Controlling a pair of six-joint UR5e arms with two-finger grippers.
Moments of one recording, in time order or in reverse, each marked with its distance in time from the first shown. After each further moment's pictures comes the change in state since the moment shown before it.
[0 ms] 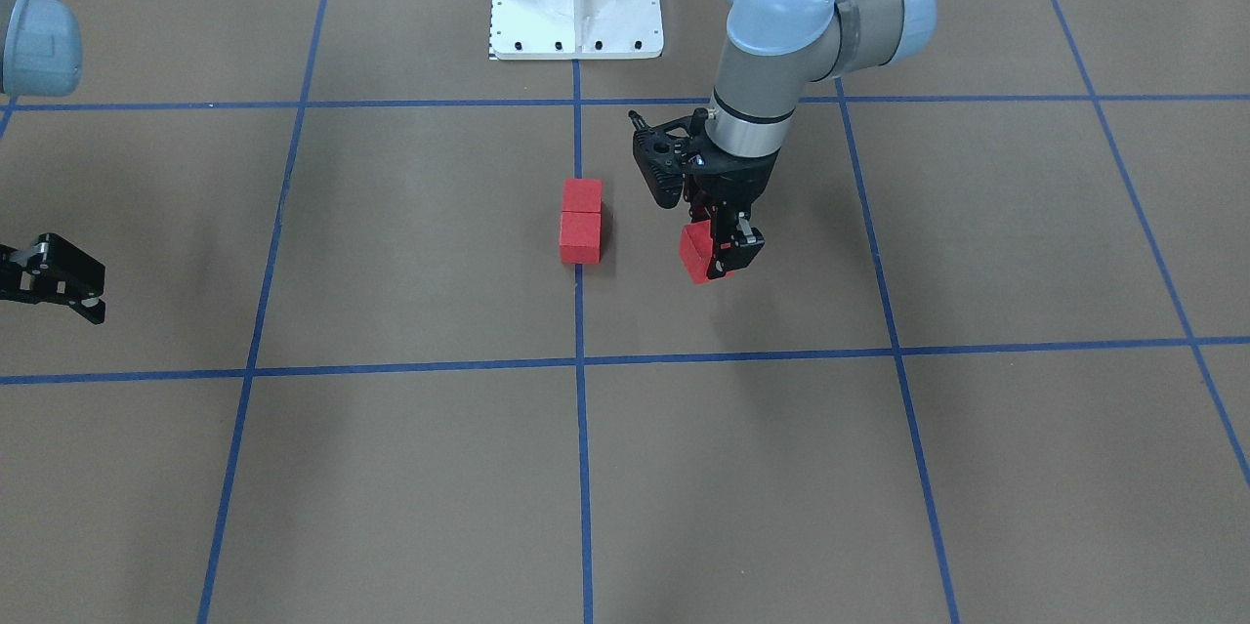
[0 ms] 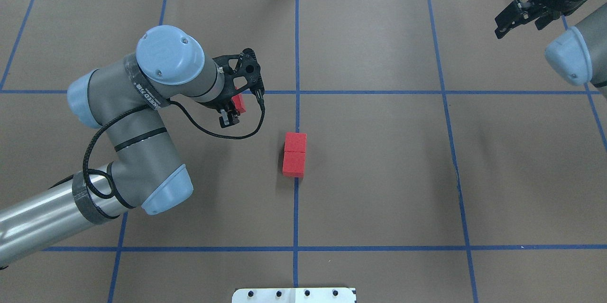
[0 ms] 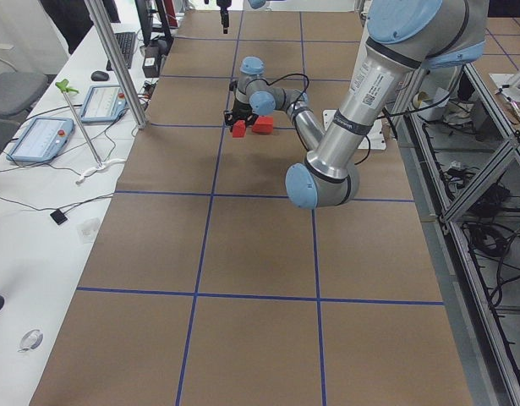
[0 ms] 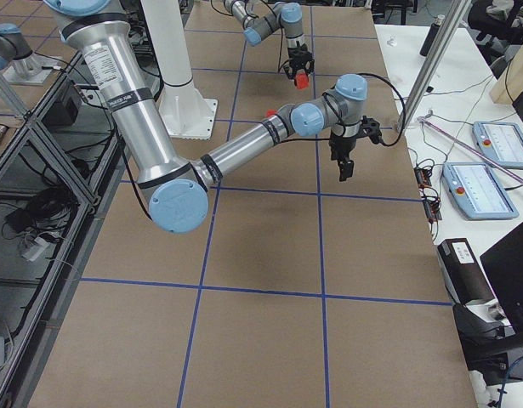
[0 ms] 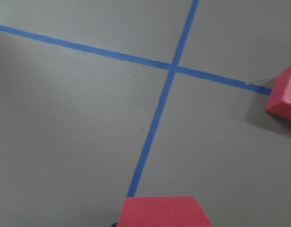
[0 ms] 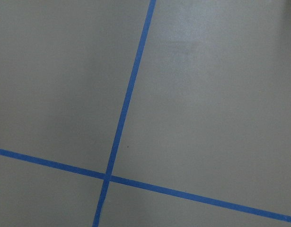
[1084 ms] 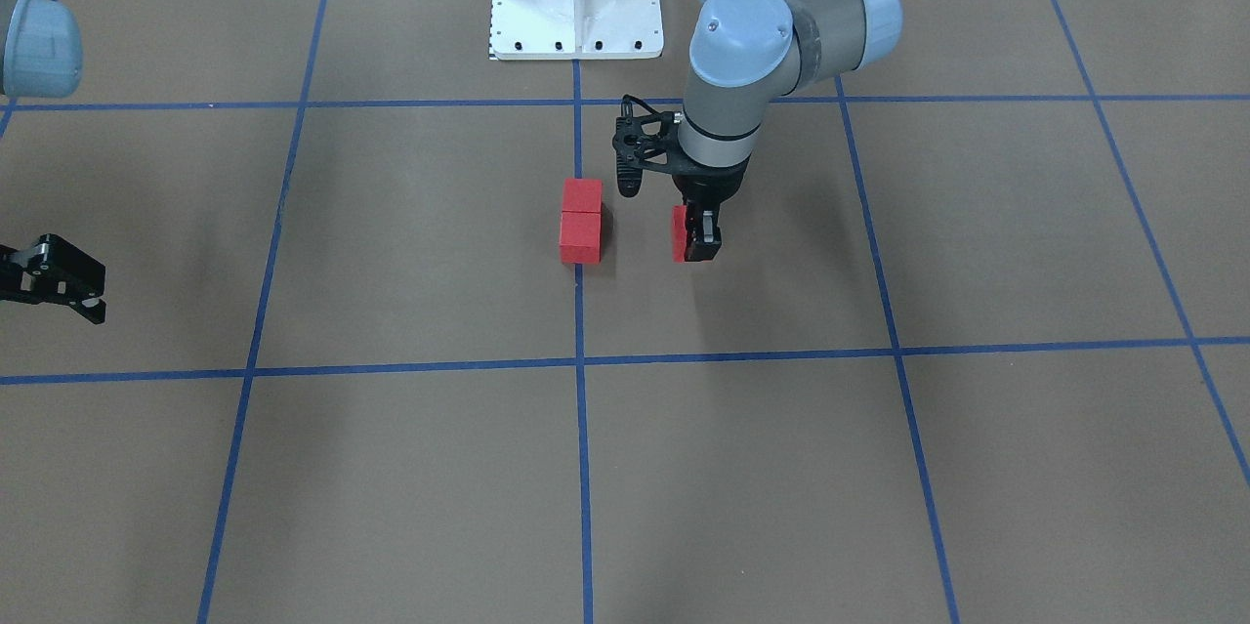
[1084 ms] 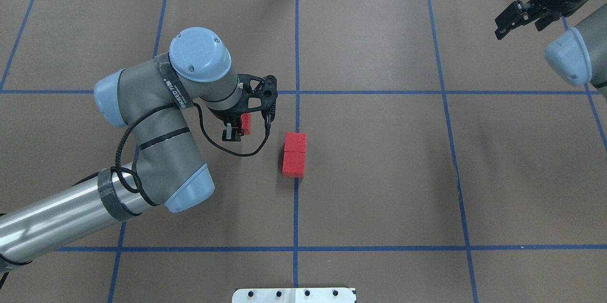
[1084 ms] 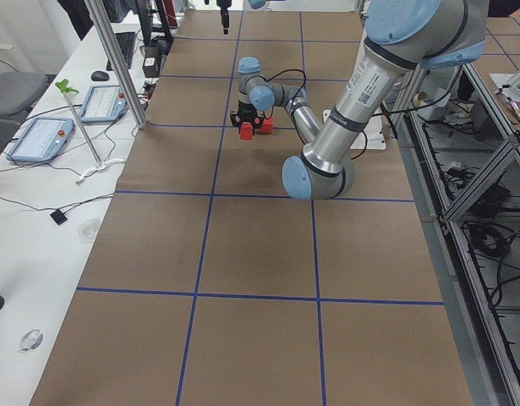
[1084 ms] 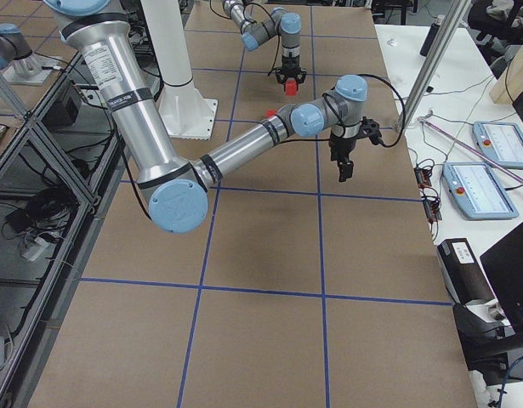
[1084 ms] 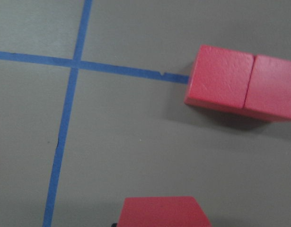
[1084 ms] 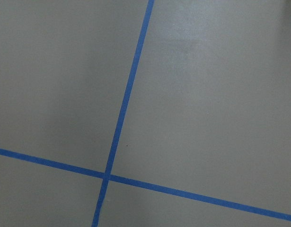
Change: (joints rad) left arm 0.011 -0.093 0.101 0.110 -0.123 0.329; right arm -0.001 -0.002 -0.002 -0.001 0.002 0.000
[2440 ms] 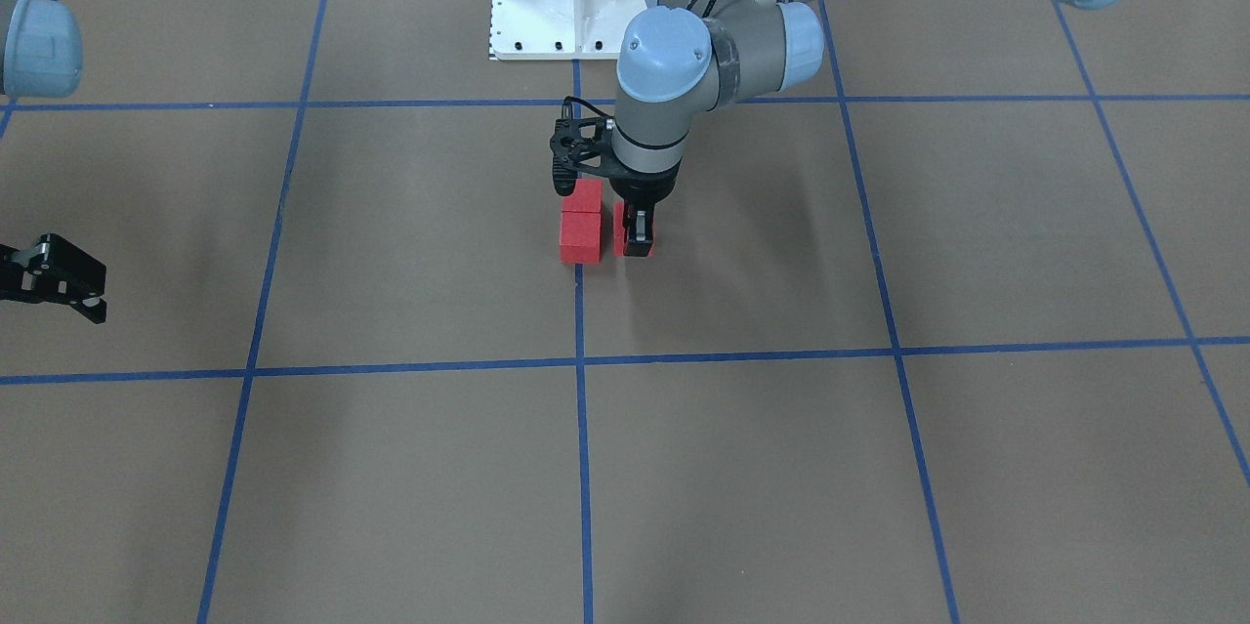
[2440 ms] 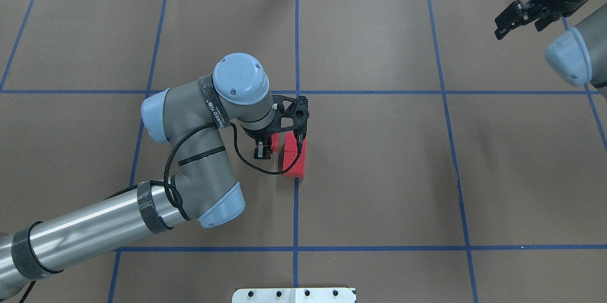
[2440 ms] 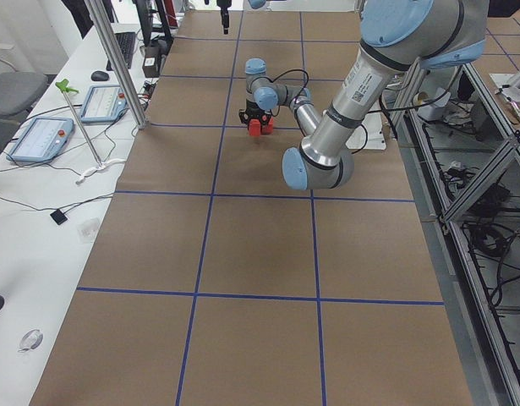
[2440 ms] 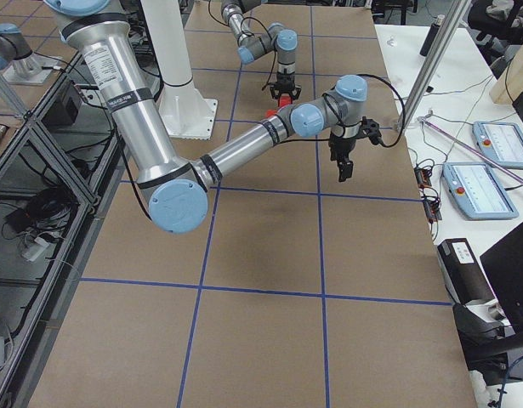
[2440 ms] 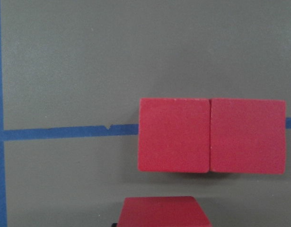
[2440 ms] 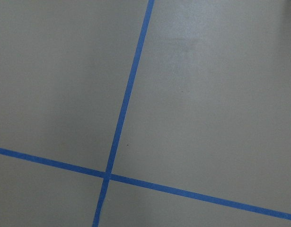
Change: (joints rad) left arm 0.076 -0.054 0.093 -0.077 0.002 -0.068; right arm 0.000 0.000 0.000 0.000 0.002 0.001
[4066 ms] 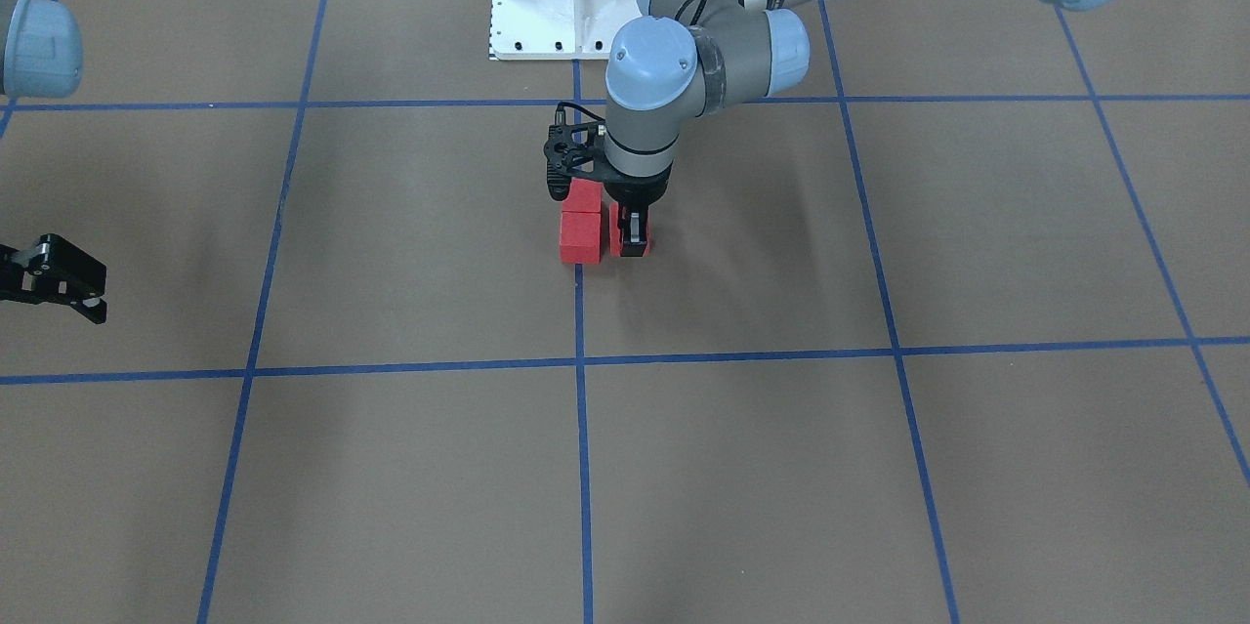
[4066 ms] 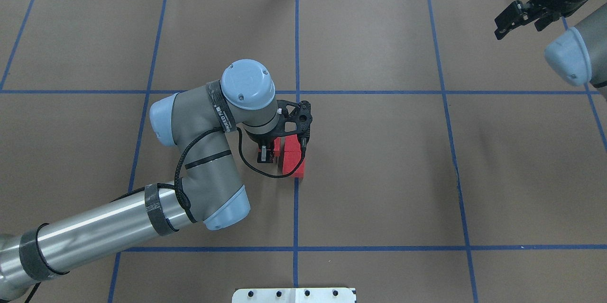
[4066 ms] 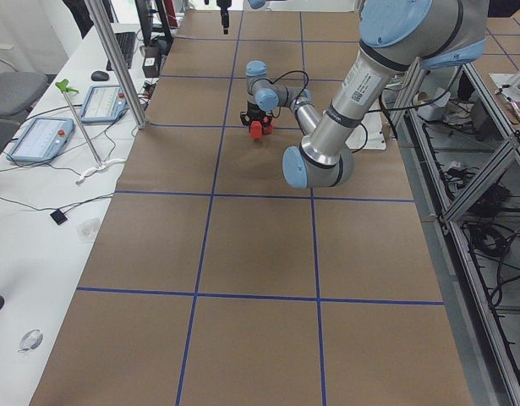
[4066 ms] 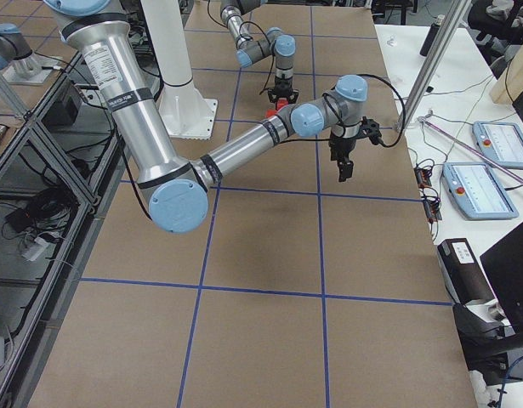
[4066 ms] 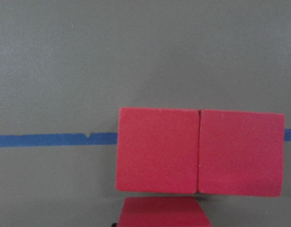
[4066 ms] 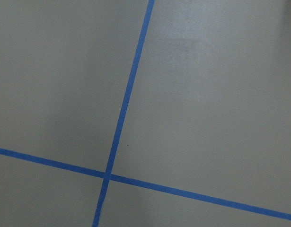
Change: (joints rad) left arm 0.011 -0.014 0.034 -0.002 0.004 -0.013; right arm 0.000 0.001 -0.002 0.000 0.000 -0.001
